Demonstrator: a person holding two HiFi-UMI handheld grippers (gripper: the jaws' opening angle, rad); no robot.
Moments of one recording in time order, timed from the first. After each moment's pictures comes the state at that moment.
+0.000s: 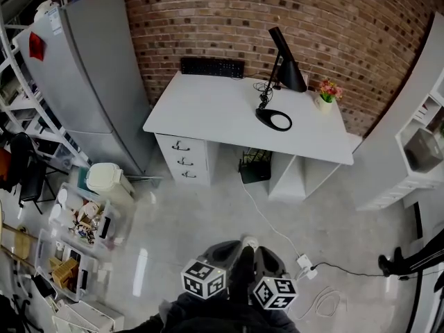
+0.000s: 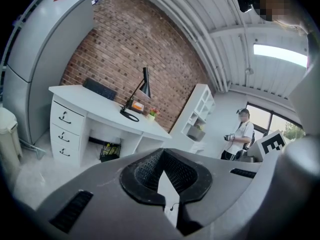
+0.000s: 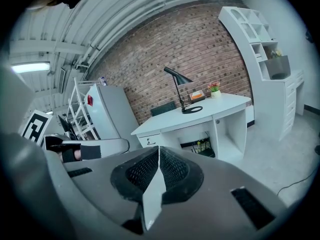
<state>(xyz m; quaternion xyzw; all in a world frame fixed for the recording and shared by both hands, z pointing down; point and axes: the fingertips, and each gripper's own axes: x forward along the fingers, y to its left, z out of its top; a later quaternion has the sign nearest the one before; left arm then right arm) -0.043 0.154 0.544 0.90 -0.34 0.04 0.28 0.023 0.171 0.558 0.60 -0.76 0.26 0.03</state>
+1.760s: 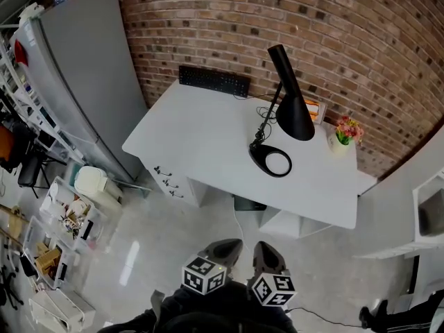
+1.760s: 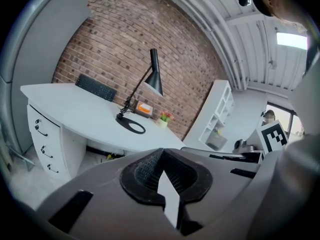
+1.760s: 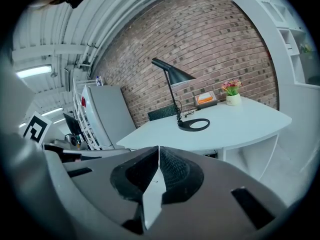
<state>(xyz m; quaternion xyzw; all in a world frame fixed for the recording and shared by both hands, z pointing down) 0.103 -0.112 0.553 0.87 -0.40 0.04 0.29 0.163 -0.116 0.551 0.53 -0.81 0.24 0.05</state>
